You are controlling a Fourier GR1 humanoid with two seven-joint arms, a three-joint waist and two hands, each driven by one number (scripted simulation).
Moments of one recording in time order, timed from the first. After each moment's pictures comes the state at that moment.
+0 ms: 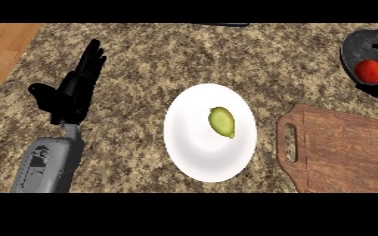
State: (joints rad) left arm -0.32 0.16 0.04 -1.46 0.01 0.05 0.08; right arm -0.81 -0.69 -0.60 -0.27 0.83 0.00 -0.50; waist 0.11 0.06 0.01
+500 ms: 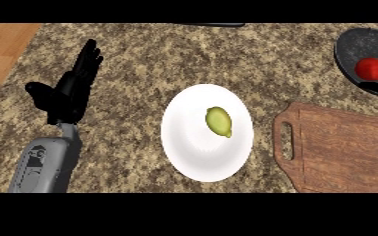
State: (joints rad) left arm -0.32 0.17 0.05 -1.46 0.01 0.05 0.09; right arm -0.83 -0.71 -0.71 -0.20 0.72 0.07 -0.63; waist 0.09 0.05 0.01
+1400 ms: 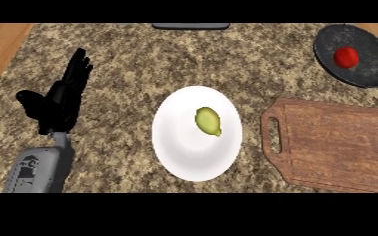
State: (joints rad) left arm -0.25 0.18 0.08 -1.48 0.01 0.08 0.10; right arm -0.63 -0.96 -0.85 -0.16 0.54 0.52 -0.76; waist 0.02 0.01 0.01
